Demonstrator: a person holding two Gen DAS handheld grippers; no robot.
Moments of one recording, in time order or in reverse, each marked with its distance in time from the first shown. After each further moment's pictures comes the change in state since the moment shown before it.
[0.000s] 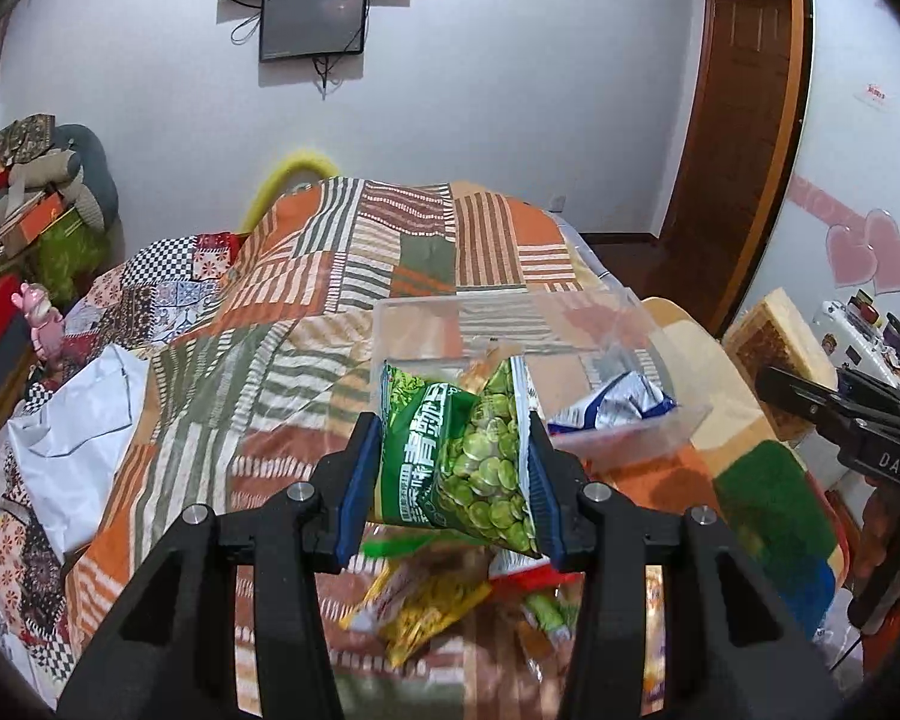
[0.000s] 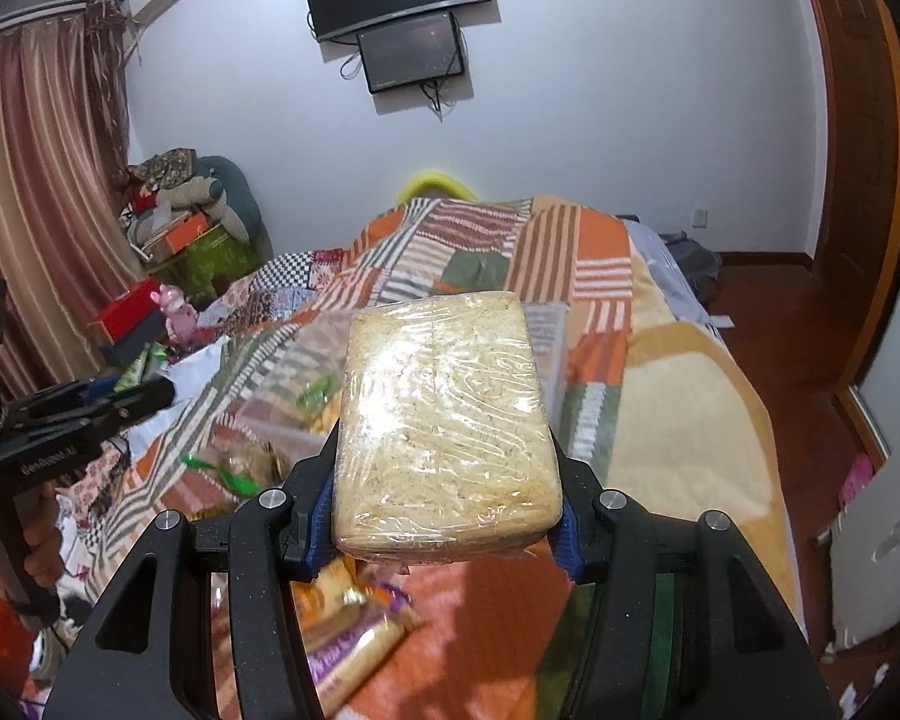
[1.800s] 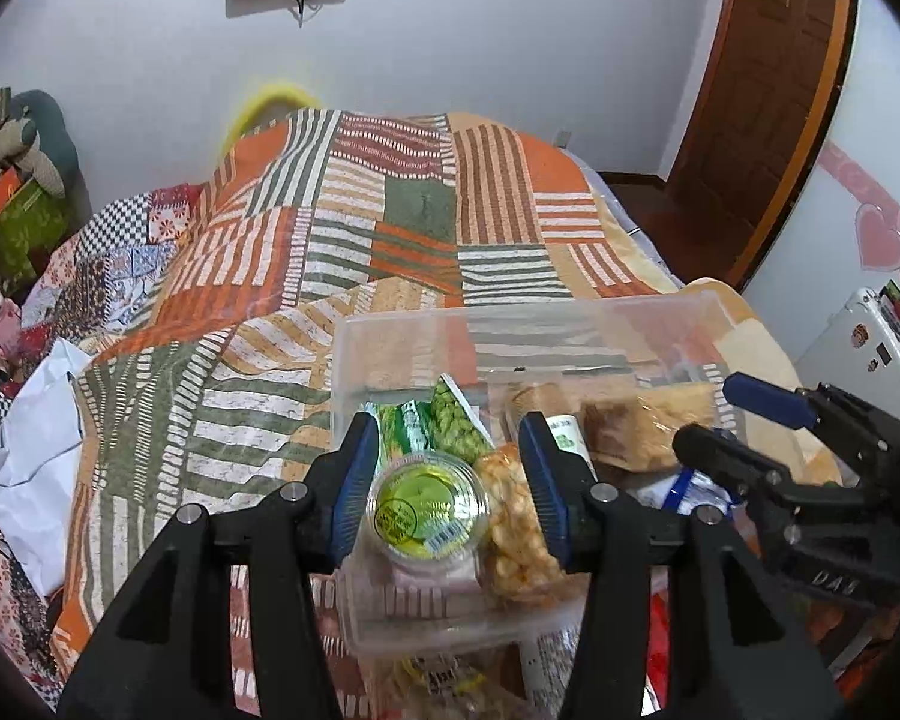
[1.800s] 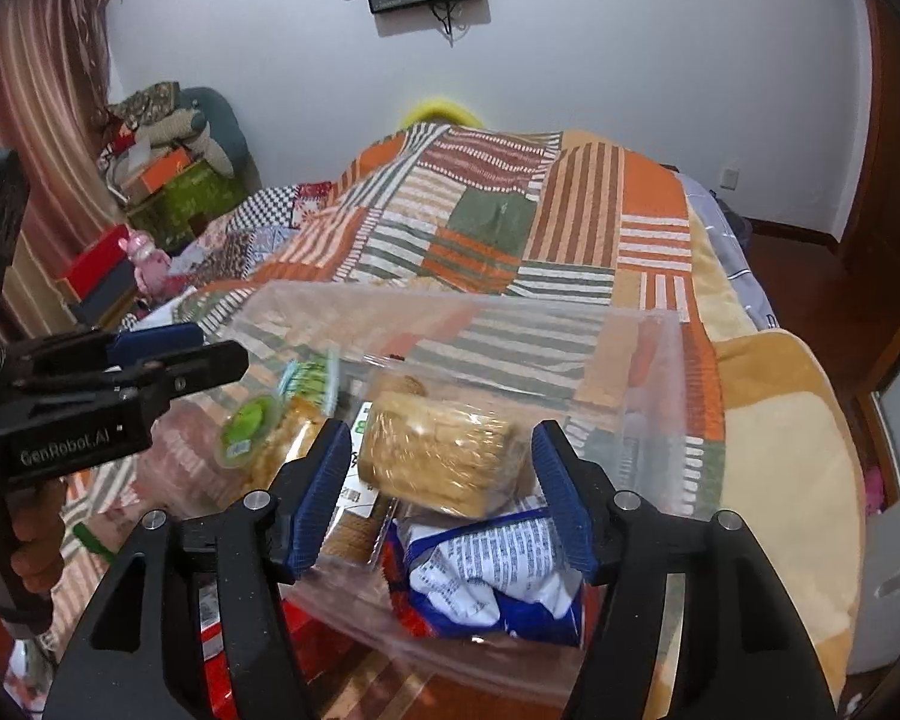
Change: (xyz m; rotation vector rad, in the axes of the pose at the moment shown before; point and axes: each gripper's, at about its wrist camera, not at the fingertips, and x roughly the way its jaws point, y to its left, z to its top) left arm 0.131 0.011 0.055 0.005 0.181 -0.019; right arm 0.106 0.002 0.027 -0.036 0.176 0.006
